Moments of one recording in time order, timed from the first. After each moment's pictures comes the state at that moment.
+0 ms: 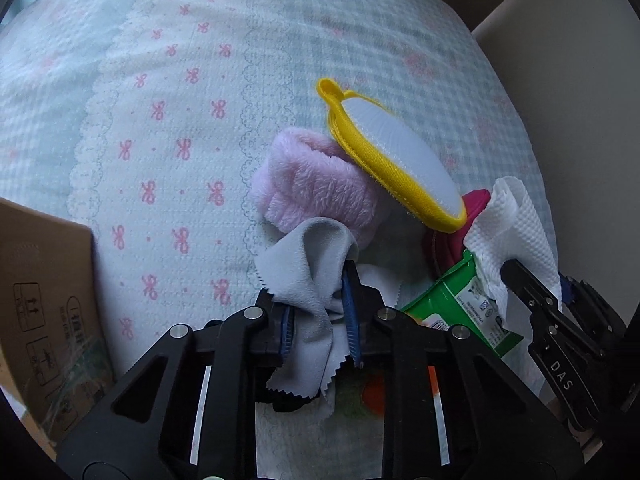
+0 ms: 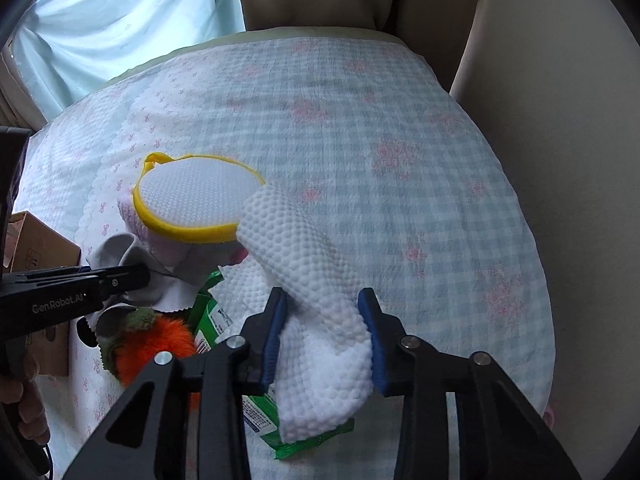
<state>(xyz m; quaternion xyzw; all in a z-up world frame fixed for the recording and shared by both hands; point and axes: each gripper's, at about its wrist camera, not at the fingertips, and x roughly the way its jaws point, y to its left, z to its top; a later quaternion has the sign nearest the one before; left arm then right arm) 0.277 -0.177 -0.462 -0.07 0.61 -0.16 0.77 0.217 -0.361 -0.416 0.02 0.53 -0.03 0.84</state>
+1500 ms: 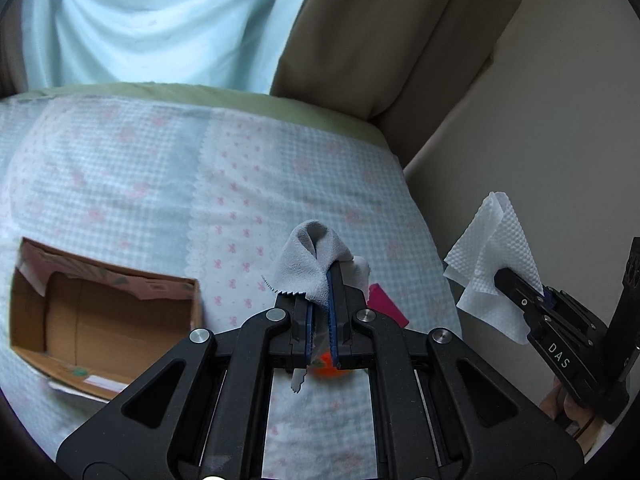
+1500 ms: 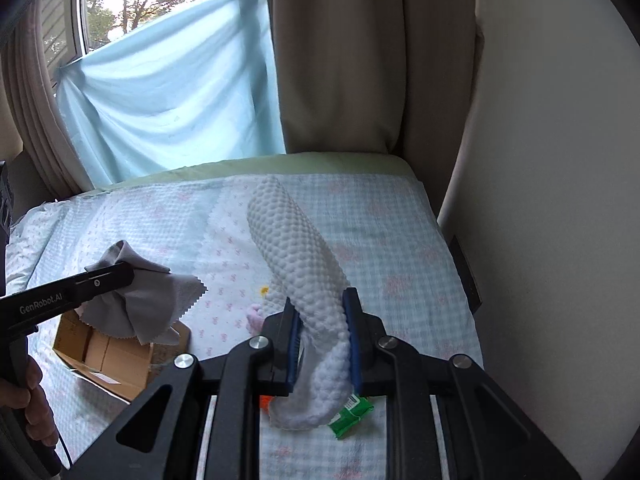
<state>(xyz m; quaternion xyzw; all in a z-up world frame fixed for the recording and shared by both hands) 0.217 -0.081 -0.205 -0.12 0.45 -0.17 0.87 0.165 -0.315 -0.208 0.03 0.41 -0.02 0.91</state>
